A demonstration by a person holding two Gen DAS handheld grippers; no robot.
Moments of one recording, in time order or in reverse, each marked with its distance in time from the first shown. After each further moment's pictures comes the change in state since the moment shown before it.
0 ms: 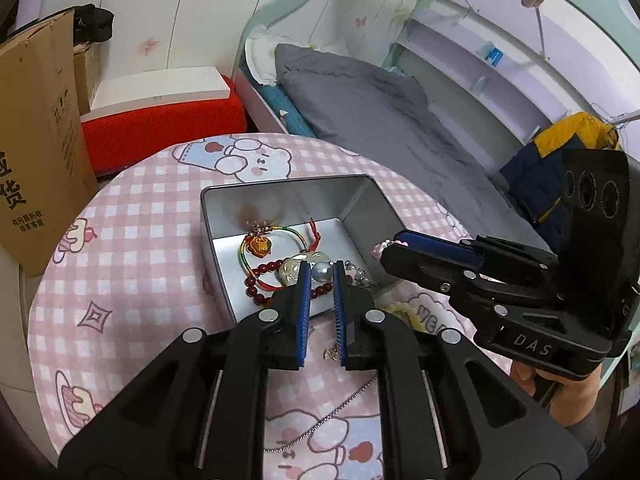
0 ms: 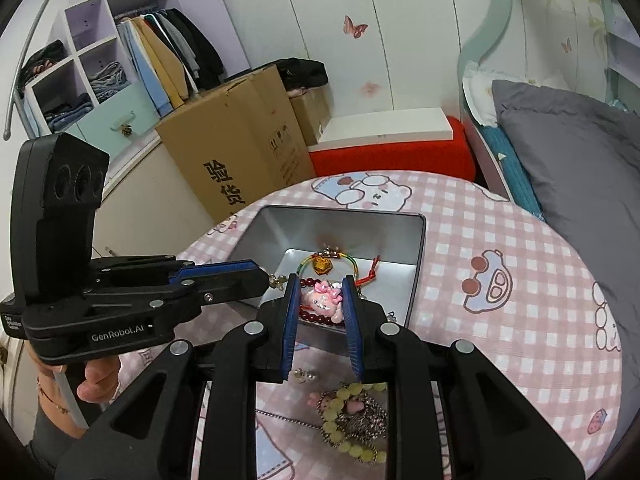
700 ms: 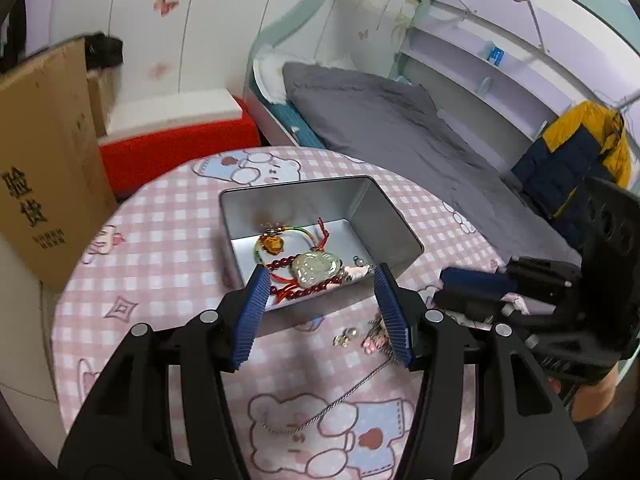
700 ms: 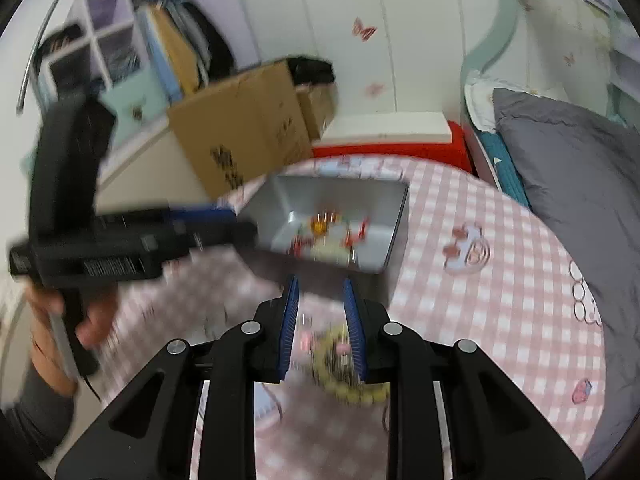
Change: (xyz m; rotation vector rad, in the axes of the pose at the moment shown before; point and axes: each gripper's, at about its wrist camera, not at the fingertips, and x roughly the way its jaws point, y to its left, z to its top) left arm -0.026 -0.017 -0.020 0.068 -0.082 0.088; right arm -0.034 0.002 -0.039 -0.090 0.016 -0.018
